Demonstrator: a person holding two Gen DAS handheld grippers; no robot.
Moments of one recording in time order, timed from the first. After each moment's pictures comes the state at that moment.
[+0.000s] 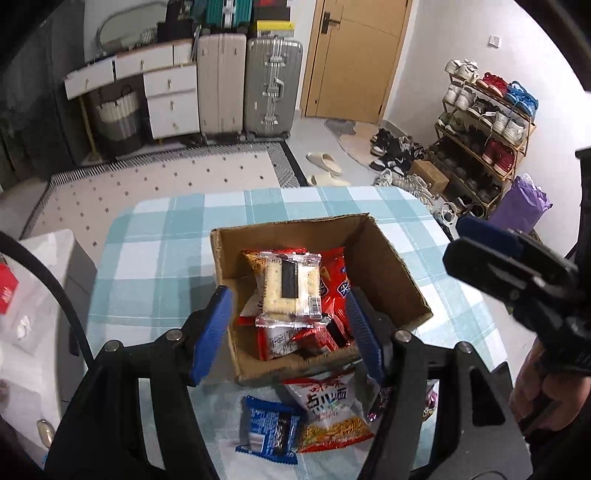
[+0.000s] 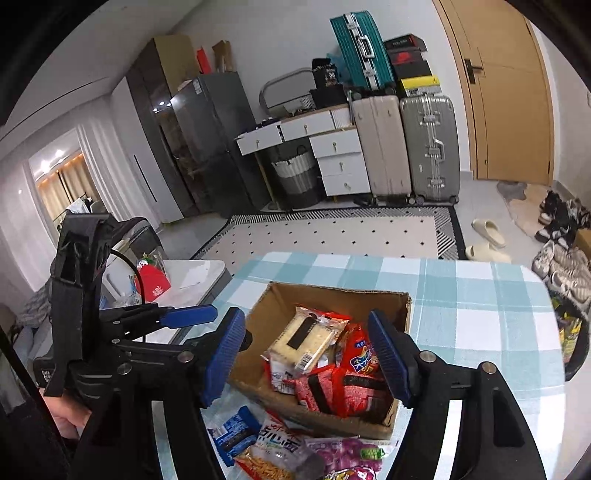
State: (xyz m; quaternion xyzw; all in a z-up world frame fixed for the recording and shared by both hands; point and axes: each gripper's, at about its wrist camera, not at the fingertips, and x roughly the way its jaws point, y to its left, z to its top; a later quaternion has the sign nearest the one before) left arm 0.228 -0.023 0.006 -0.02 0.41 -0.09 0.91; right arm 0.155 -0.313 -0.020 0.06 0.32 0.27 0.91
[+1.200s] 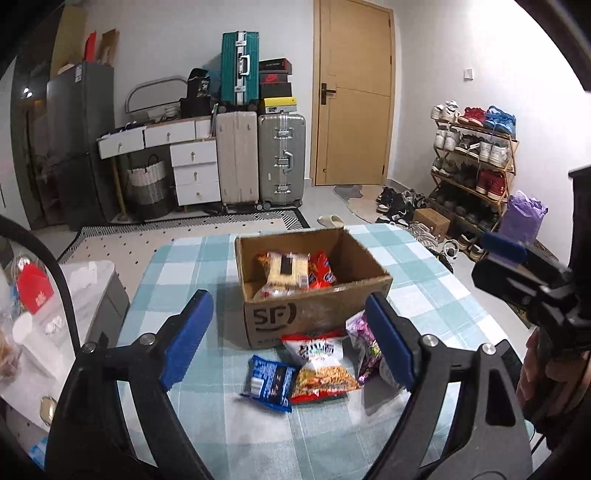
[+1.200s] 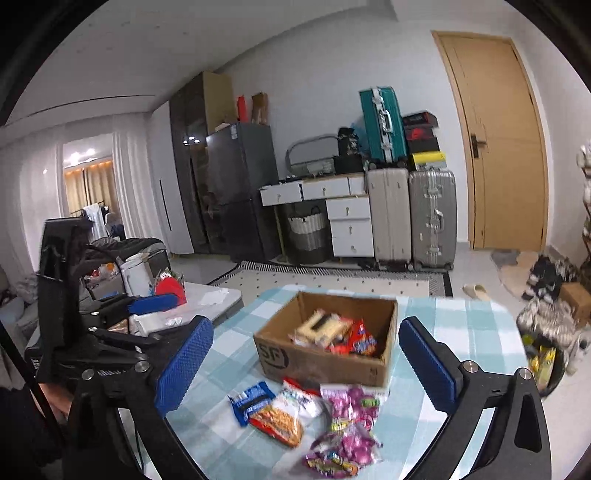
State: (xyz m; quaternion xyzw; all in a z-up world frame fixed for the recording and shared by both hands) left arm 0.037 -0.030 0.026 0.00 0.27 -0.06 0.96; right arm -0.011 -0.361 -0.019 0.03 0.18 0.28 0.94
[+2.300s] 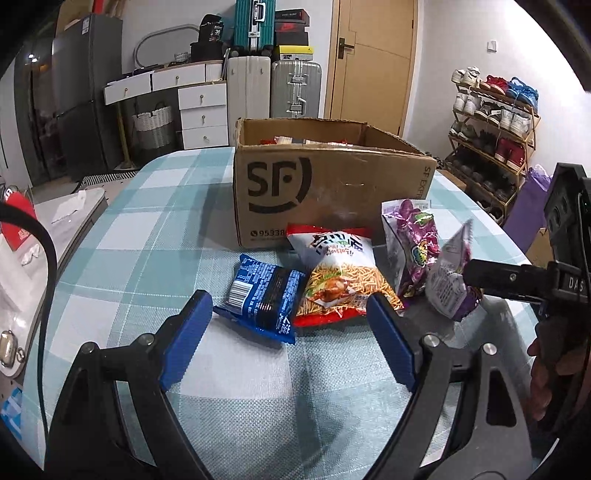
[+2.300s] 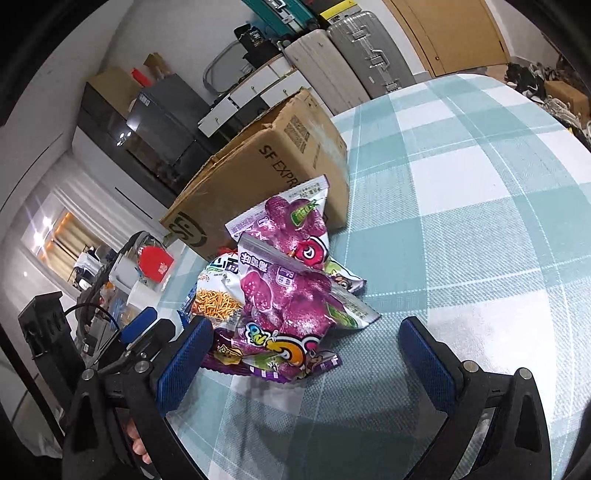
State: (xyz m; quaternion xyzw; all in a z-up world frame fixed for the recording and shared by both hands) left arm 0.076 -0.046 -0.147 -0.02 0.35 -0.03 0.94; right arm 0.052 -0.395 -0.204 0.21 0.42 0.25 0.84
